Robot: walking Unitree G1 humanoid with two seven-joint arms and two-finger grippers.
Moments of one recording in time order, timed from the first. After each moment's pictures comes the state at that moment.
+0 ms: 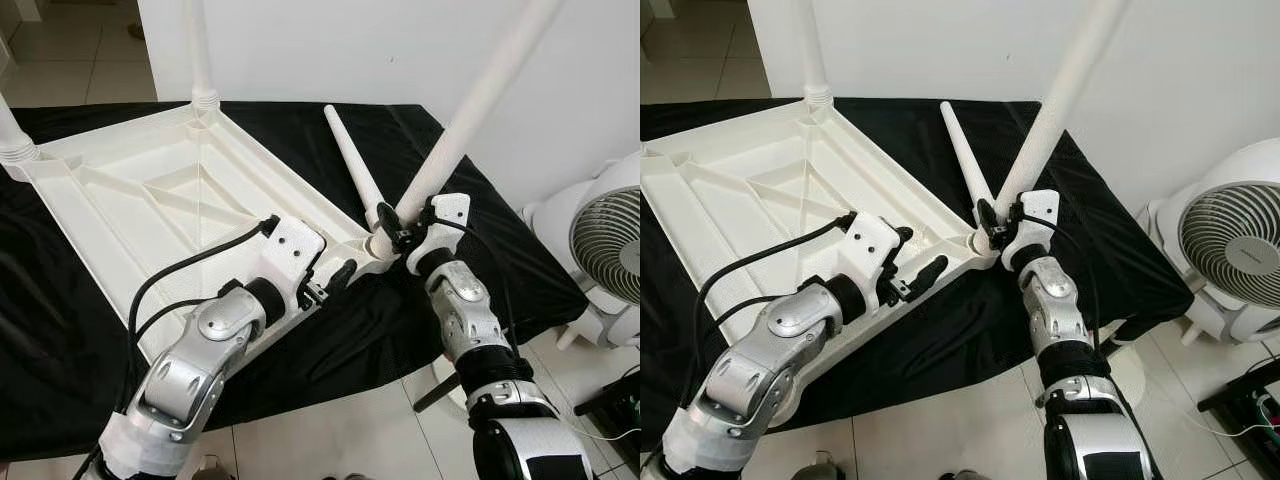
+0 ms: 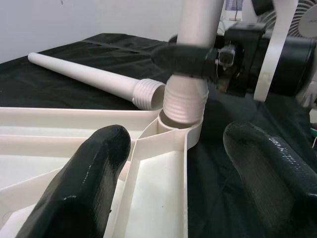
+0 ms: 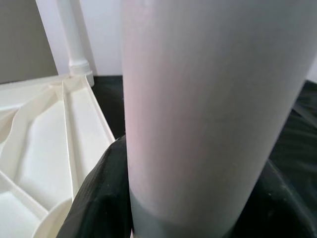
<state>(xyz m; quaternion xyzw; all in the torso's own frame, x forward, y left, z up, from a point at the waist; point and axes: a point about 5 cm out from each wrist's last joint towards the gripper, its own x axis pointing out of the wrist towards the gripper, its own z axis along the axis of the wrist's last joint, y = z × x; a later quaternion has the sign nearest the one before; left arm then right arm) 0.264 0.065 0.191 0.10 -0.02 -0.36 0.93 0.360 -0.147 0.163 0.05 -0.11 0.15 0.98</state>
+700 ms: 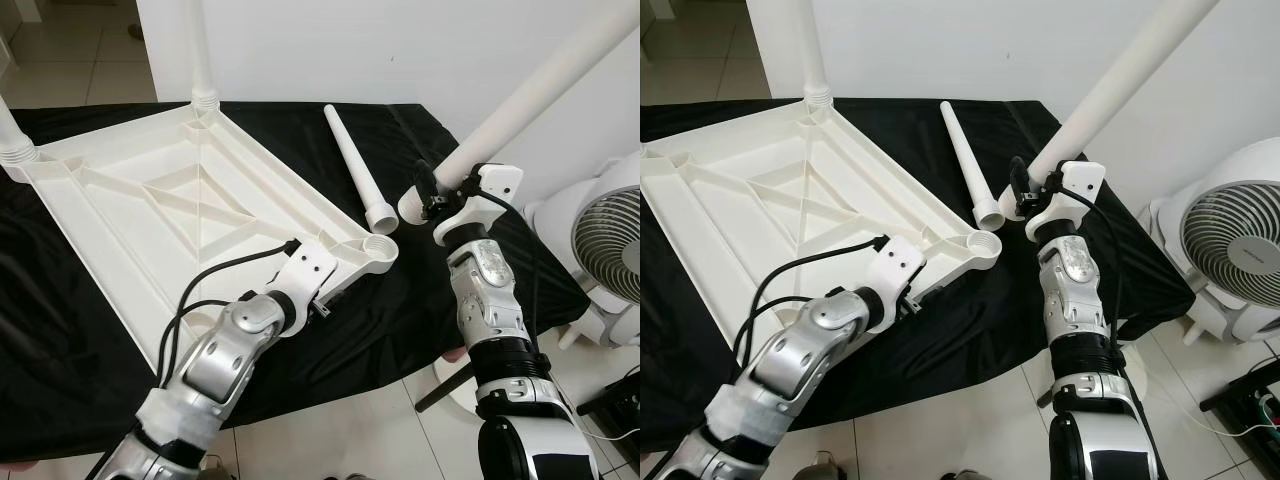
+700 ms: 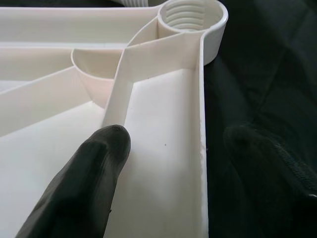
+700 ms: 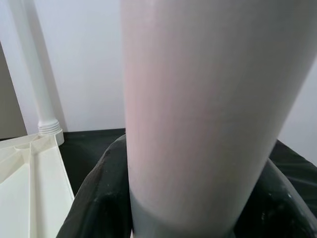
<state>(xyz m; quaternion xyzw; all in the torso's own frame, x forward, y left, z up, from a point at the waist) 0.290 0.049 0.145 0.15 0.12 -0.34 0.92 0.357 -0.170 0.203 0.06 -0.20 0.08 0.97</state>
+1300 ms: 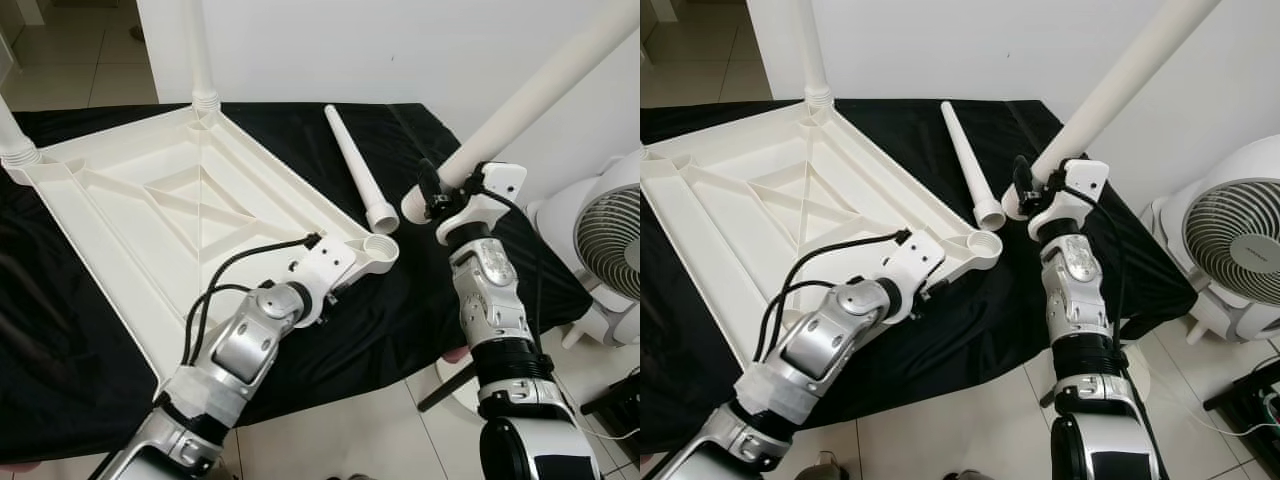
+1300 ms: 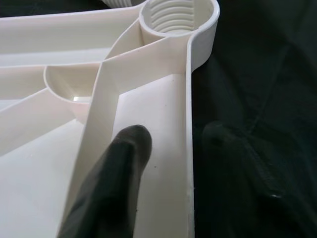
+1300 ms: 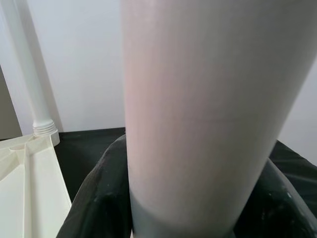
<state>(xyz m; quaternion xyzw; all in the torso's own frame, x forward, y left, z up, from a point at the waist) 0.300 0.027 0.145 0.20 0.14 -0.34 0.91 0.356 -0.172 0.204 0.06 -0.19 0.08 0.98</state>
